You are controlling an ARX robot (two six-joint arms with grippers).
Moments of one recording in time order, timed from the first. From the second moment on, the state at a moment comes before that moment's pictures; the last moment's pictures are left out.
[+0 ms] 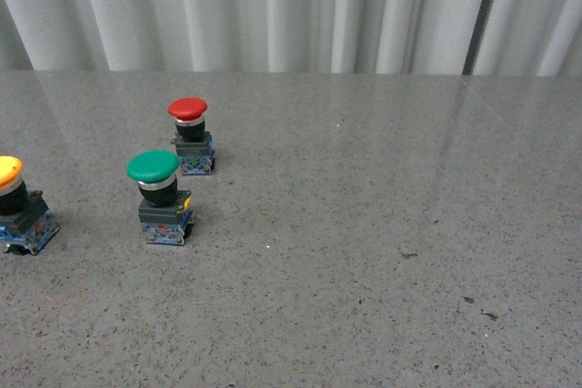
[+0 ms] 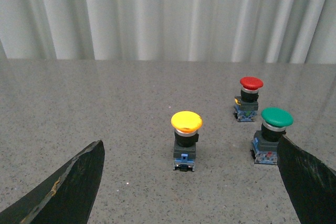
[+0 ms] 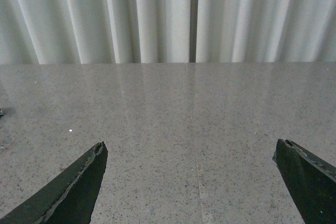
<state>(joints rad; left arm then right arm) 0.00 0.01 0.02 0.00 0.00 0.00 0.00 0.00 0.01 0.00 0.00 0.01</state>
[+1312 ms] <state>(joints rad) 0.00 0.01 0.02 0.00 0.00 0.00 0.00 0.00 0.01 0.00 0.00 0.01</state>
